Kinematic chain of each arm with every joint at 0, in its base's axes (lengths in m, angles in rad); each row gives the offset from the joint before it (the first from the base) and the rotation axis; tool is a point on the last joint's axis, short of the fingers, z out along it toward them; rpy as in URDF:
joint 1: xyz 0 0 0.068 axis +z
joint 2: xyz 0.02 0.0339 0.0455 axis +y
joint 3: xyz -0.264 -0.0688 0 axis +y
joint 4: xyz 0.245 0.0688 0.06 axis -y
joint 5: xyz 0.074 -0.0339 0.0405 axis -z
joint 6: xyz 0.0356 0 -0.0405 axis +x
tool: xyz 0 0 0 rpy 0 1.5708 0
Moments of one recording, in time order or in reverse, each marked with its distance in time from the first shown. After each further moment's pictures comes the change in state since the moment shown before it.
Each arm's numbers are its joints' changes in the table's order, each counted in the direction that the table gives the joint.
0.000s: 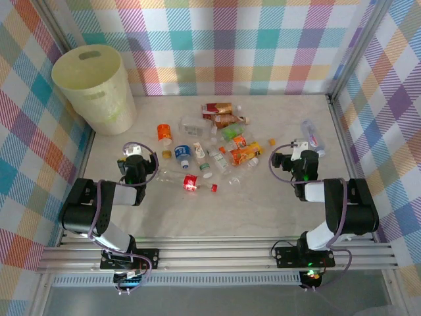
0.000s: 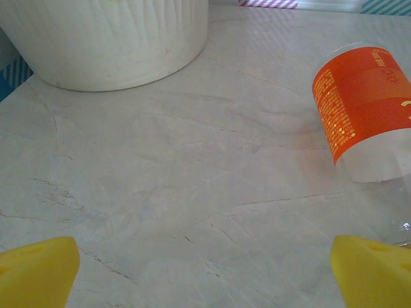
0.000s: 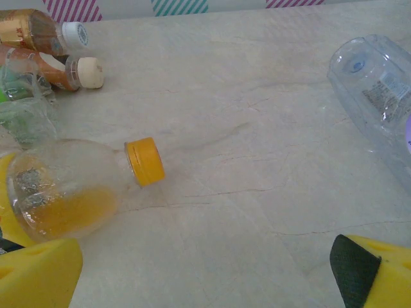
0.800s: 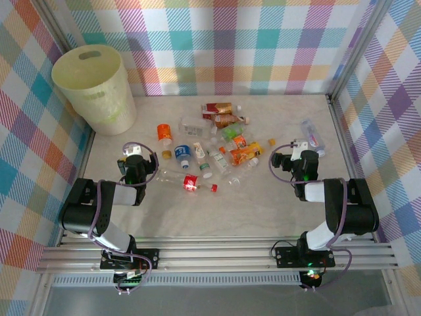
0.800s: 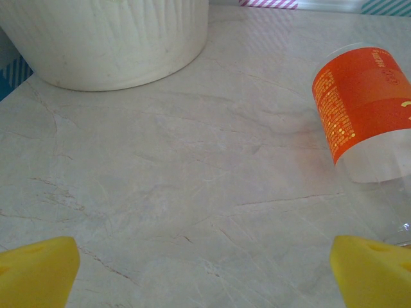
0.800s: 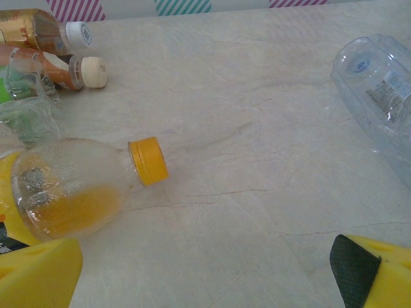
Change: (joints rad) left arm 0.000 0.000 0.000 0.000 0.000 -0.003; right arm 0.000 0.000 0.000 0.000 -0.011 0.000
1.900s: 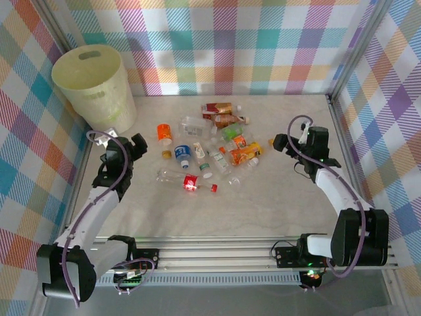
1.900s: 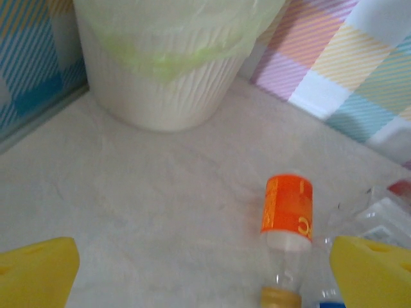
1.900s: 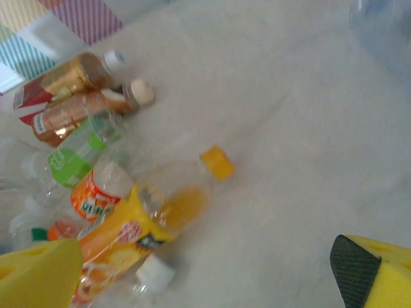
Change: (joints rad) left arm 0.000 -0.526 -0.328 -0.942 -0.014 -0.406; right arm -0.003 -0.269 -0.396 -0.927 -0.102 0.372
